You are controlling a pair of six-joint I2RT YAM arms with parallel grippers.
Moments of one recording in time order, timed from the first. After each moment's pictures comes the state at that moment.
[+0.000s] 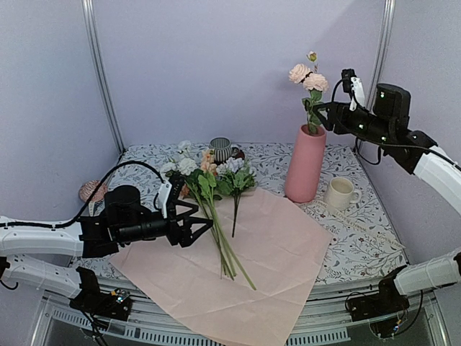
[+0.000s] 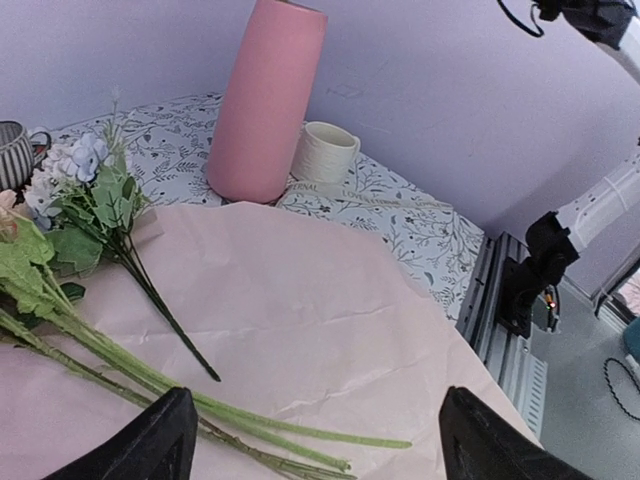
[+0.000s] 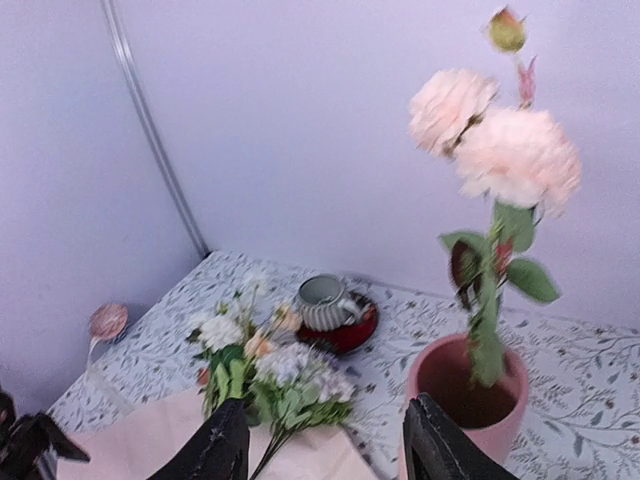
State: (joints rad) left arm -0.98 1.04 0.49 0.32 0.09 -0.31; right arm 0.43 1.23 1.29 -0.17 -0.11 0.19
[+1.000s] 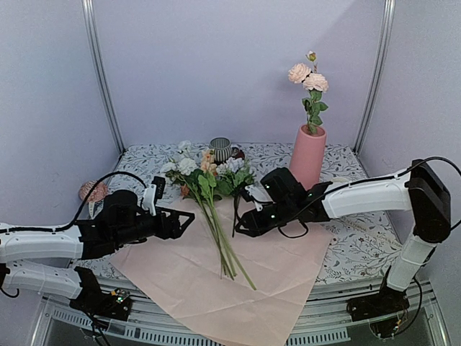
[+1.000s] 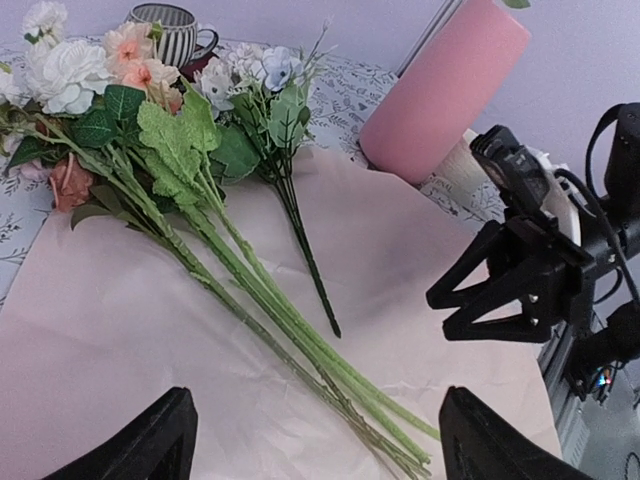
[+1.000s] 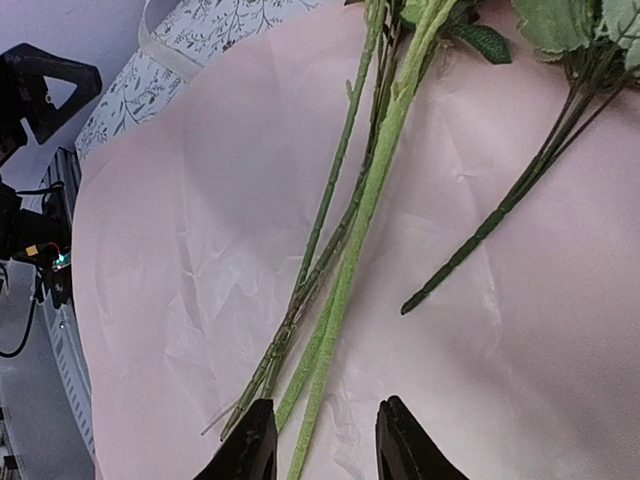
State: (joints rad) left arm -0.83 1.01 0.40 0.24 -0.06 -0.52; right arm 0.93 1.72 1.06 -0.11 -0.25 0.38
